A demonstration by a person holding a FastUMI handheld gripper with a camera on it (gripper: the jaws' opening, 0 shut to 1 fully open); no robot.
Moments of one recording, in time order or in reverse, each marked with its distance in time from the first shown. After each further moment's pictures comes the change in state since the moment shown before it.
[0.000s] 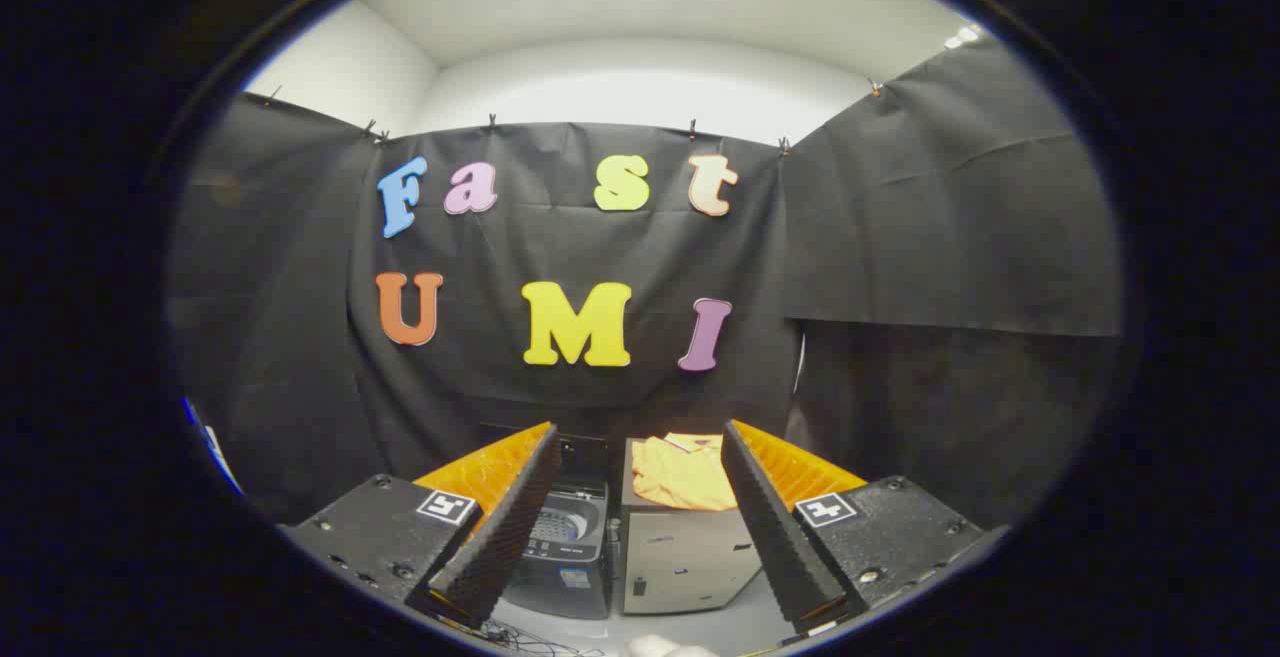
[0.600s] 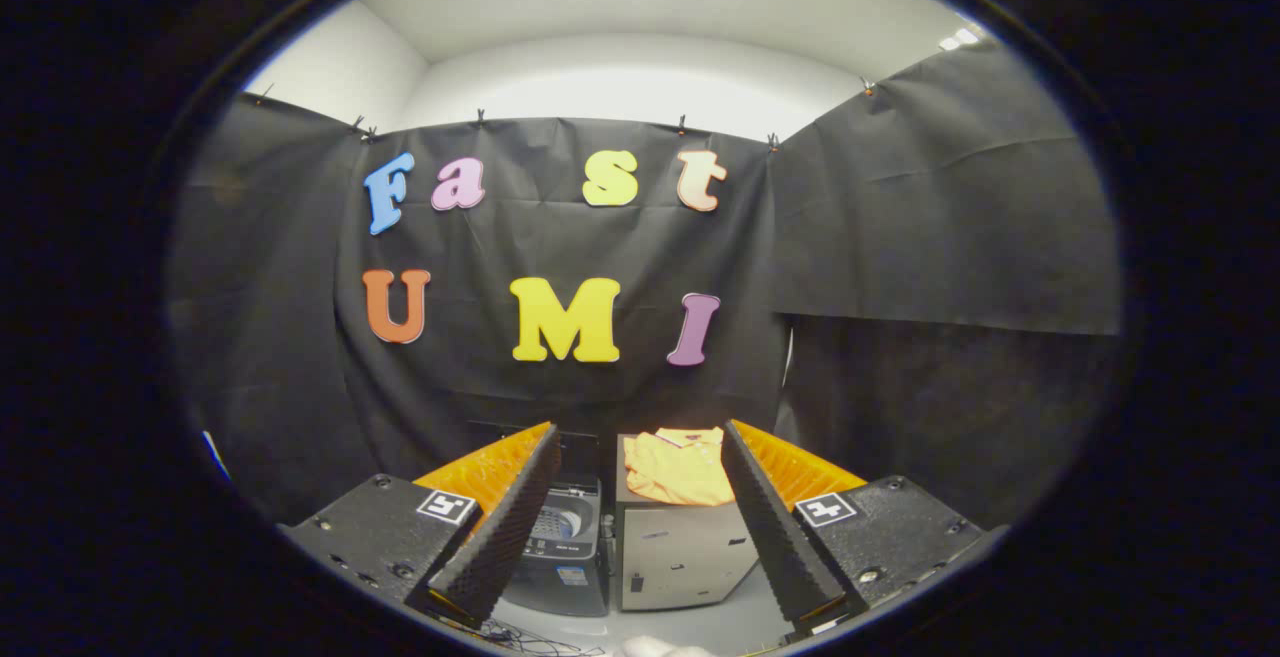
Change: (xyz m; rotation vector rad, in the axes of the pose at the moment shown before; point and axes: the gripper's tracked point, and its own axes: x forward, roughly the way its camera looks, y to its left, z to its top) arm -0.001 0.005 0.006 0.010 0.008 -0.041
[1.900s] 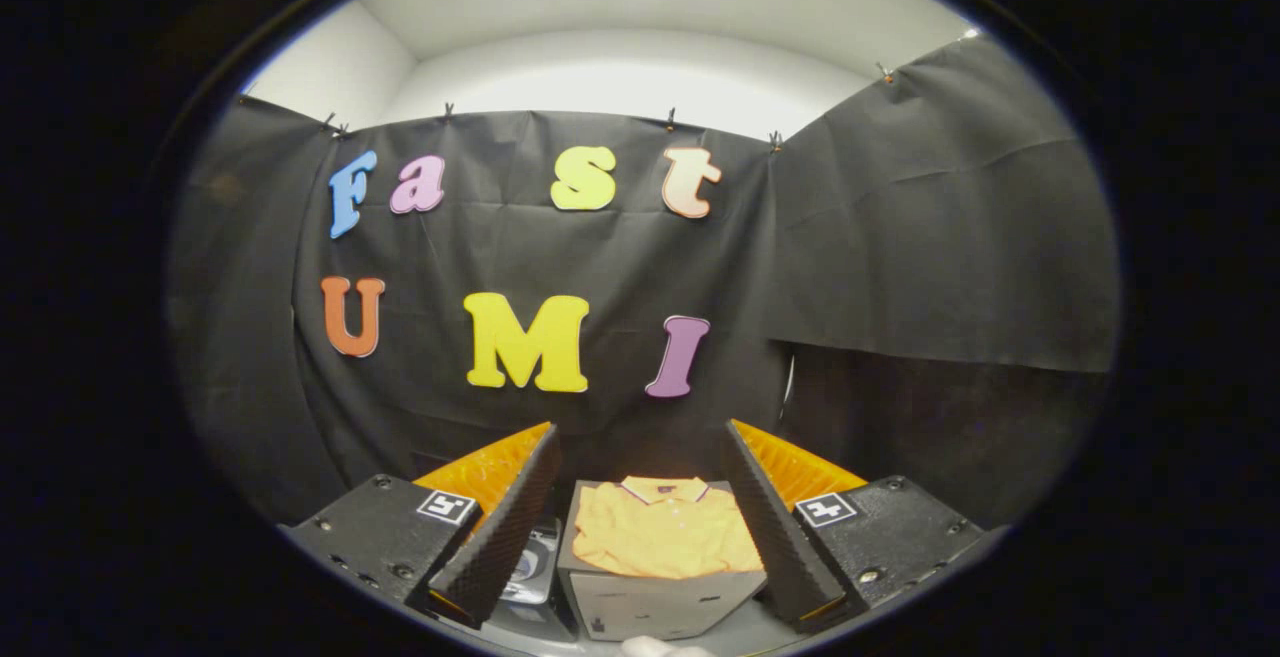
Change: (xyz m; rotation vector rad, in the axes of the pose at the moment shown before) arm 0.194 -0.075 0.046 -0.031 -0.034 -0.010
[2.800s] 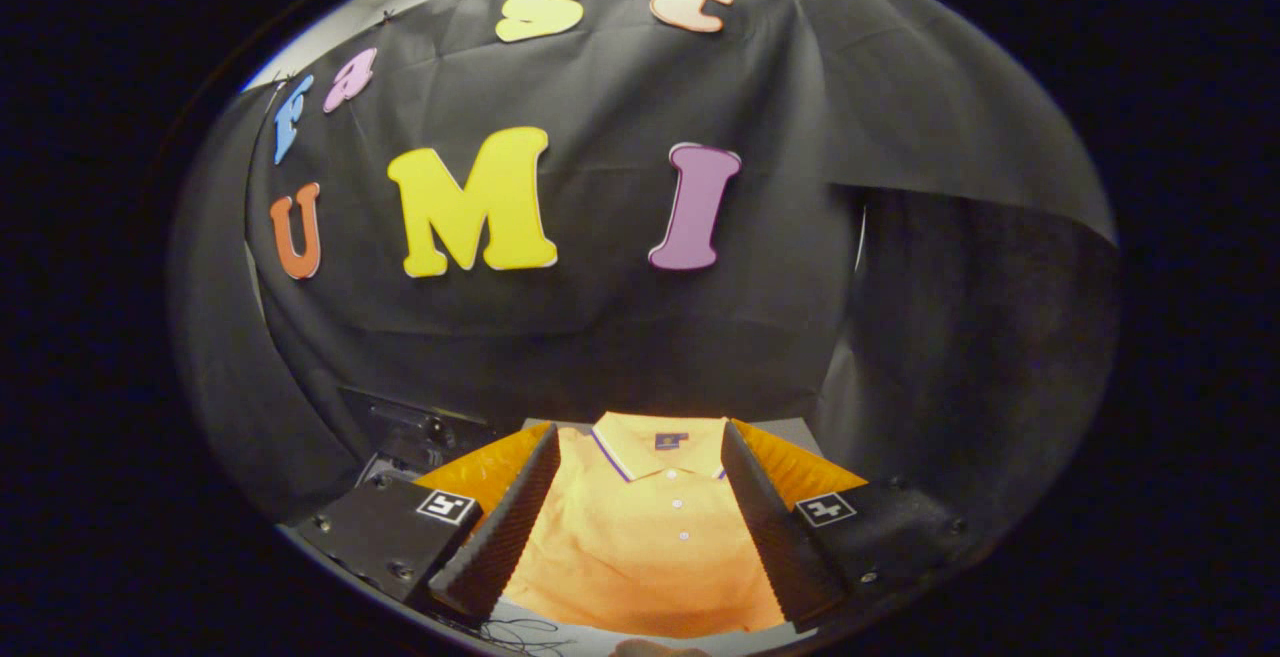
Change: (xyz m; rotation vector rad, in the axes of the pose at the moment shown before) arm 0.277 -0.043 -0.192 0.051 0.428 0.066
